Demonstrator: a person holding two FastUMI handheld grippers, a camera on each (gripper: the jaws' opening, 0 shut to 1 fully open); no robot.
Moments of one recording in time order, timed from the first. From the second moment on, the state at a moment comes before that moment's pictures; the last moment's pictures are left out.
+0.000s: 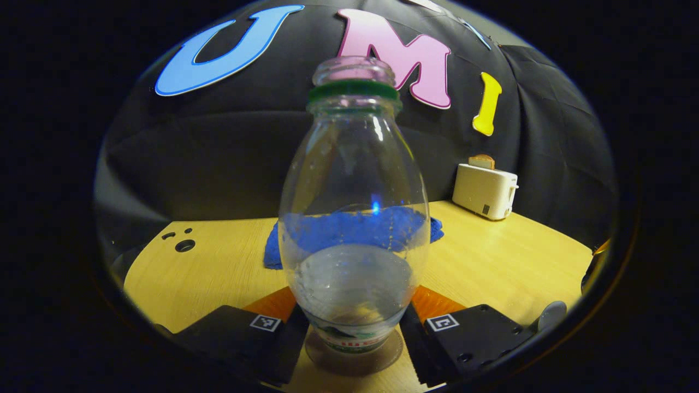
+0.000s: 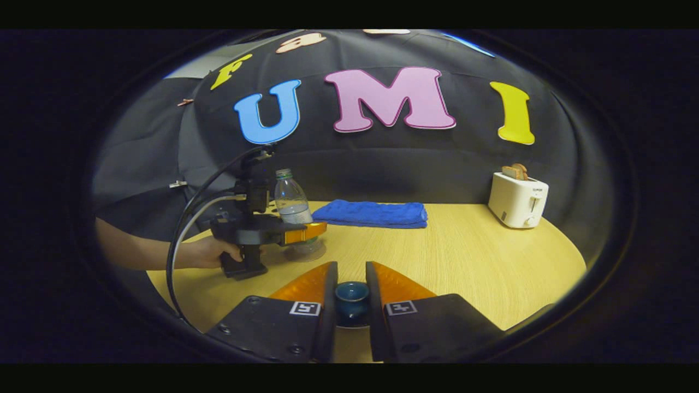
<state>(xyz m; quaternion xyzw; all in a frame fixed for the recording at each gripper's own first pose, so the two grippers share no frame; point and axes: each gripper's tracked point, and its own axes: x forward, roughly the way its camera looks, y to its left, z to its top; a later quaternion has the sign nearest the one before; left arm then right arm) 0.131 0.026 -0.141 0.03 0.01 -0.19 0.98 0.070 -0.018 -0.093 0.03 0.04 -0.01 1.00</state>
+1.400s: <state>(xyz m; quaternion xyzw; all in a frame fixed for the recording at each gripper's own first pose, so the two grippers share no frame) -0.041 0.068 -0.151 0.04 0.07 -0.22 0.97 0.096 -0.010 -0.155 -0.01 0.03 0.01 1.00</state>
